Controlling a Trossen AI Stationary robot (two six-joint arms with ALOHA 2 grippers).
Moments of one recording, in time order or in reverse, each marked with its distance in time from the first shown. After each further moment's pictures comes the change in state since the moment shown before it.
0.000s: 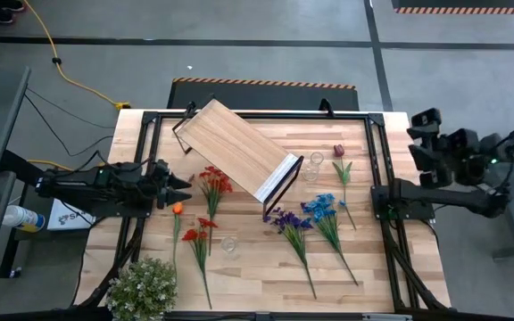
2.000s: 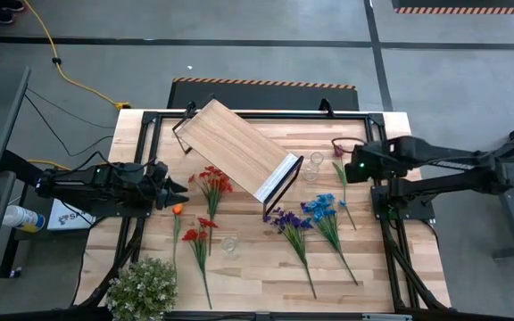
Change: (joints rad) left arm 0.000 0.000 0.029 -0.138 0.044 -0.075; right arm -0.001 0.702 0.123 -1.458 0.306 1.207
